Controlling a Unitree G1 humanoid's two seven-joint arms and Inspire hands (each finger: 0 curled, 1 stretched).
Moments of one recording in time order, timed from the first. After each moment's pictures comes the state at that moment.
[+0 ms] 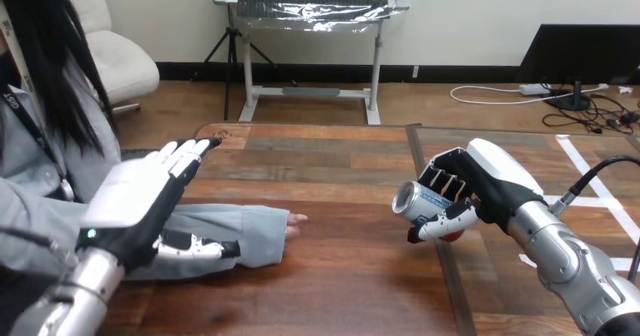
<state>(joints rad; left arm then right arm) -0.16 0.55 -0.07 0.49 0.76 -0.51 0.21 -0.52 -0.47 0.27 0.83 -0.45 -0.31 0.01</state>
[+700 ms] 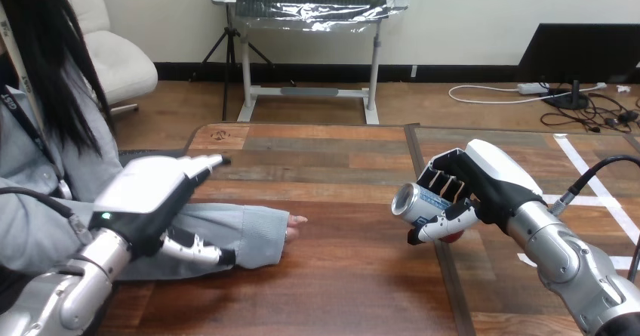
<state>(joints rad) -0.34 0.61 -0.21 0.69 0.77 -0.50 0.13 -0.52 -0.47 0.27 0.83 -0.45 -0.31 0.03</state>
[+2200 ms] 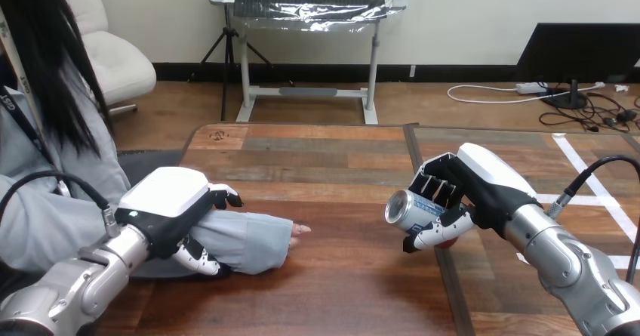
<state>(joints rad) -0.51 0.61 -0.43 0.92 0.86 -0.49 0.19 -0.47 -0.48 0.27 0.74 -0.45 -0.31 0.08</state>
